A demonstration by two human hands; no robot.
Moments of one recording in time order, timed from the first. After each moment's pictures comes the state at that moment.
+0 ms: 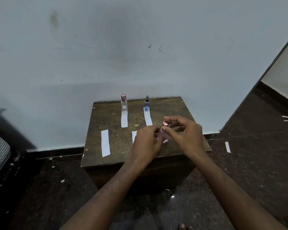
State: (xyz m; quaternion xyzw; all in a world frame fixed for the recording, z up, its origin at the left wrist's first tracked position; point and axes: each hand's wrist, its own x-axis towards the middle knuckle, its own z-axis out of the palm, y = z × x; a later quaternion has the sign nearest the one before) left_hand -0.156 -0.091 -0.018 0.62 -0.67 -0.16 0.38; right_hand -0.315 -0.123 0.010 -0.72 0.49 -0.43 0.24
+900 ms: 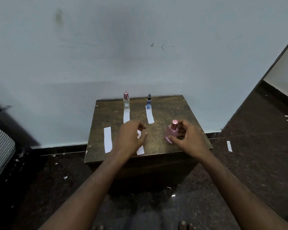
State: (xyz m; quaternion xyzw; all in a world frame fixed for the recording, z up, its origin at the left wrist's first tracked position) left_hand -0.099 -0.087 -0.013 0.68 -0.65 -0.15 0.30; right_hand -0.337 -0.128 -0.012 -0.74 0.53 -0.31 0.27
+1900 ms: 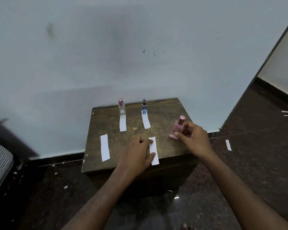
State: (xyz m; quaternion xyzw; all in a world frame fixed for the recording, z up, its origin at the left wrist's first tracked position) left_hand -0.127 -0.062 -0.026 0.66 -0.73 -0.09 0.16; right_hand -0.356 -0.138 -0.009 -0.65 0.59 -0.35 0.33
